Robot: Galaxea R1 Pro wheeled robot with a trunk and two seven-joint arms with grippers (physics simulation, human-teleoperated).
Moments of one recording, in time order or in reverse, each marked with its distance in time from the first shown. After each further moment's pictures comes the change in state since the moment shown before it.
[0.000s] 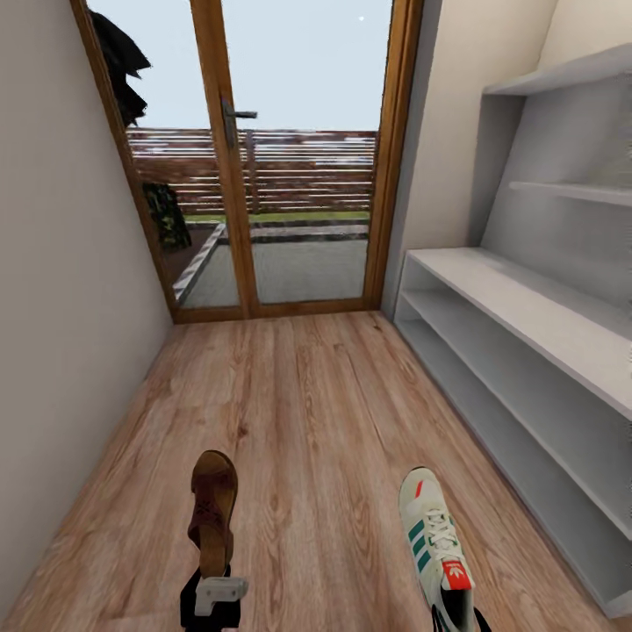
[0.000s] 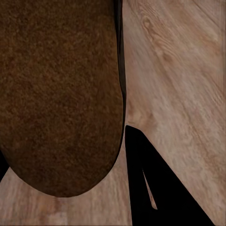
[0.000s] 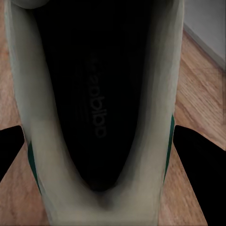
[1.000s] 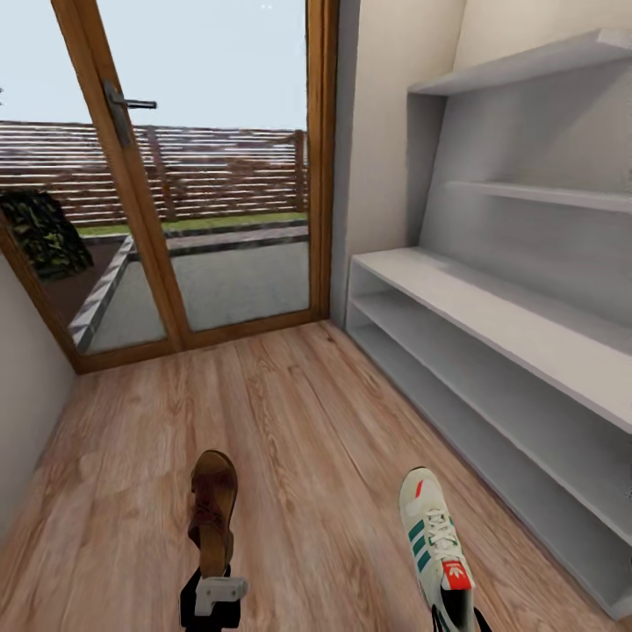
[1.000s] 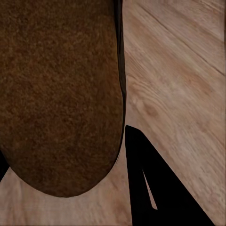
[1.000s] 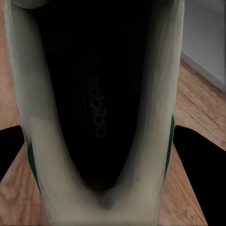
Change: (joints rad) left arm 0.000 0.000 0.000 0.000 0.000 0.000 0.000; right arm 0.000 0.000 0.000 0.000 0.000 0.000 0.000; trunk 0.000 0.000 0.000
